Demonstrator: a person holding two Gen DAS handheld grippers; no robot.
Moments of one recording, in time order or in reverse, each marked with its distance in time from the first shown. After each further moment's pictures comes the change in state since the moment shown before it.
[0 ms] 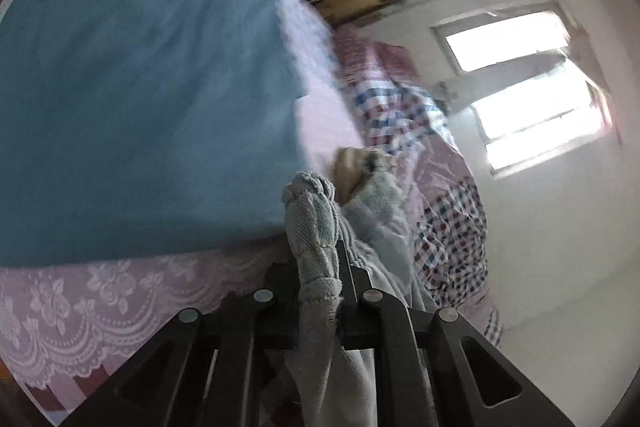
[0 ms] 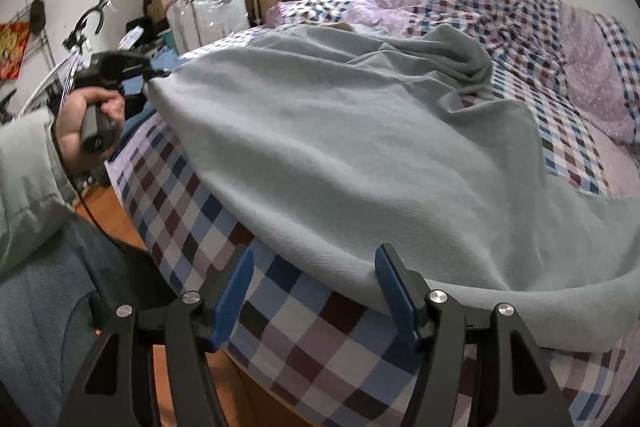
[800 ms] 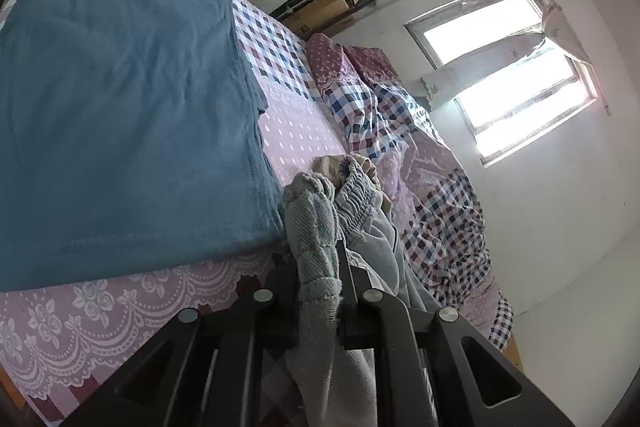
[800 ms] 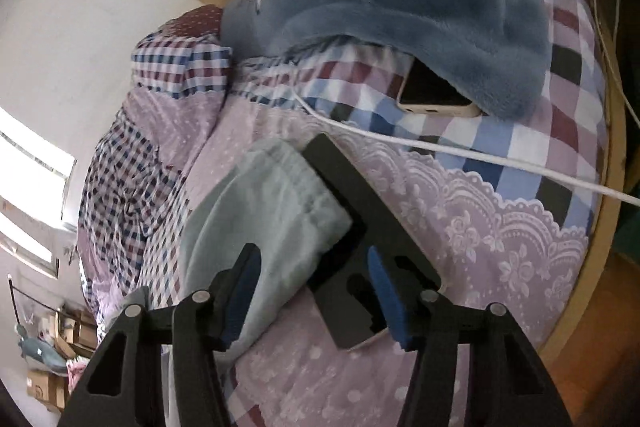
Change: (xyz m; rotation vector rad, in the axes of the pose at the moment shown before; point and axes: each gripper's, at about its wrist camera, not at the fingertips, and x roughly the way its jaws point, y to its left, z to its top) left arm -0.001 -0.021 0.002 0.047 -0.032 -0.018; right arm -0.192 -0.377 -0.167 1.332 -0.376 -0.442
